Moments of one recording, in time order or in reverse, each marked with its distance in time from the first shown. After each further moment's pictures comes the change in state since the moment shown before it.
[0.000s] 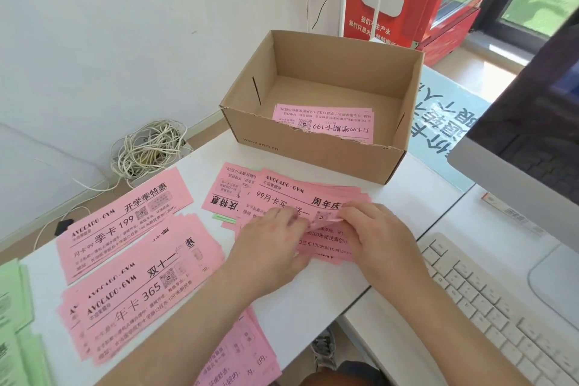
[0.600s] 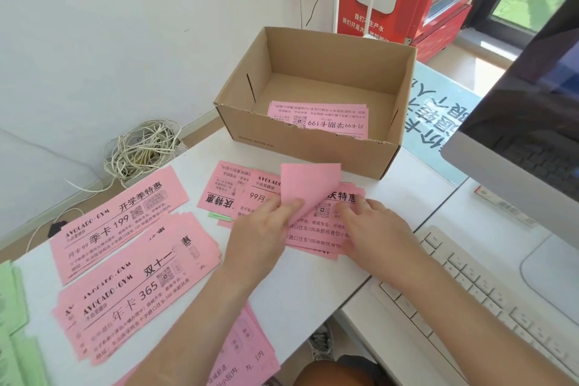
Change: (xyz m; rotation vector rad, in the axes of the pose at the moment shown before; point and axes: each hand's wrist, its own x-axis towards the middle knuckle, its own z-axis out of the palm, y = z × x) left_hand 0.006 -0.008 0.014 -0.278 0.292 -0.081; right_hand 0.010 0.008 -0.003 -0.412 -0.411 0.006
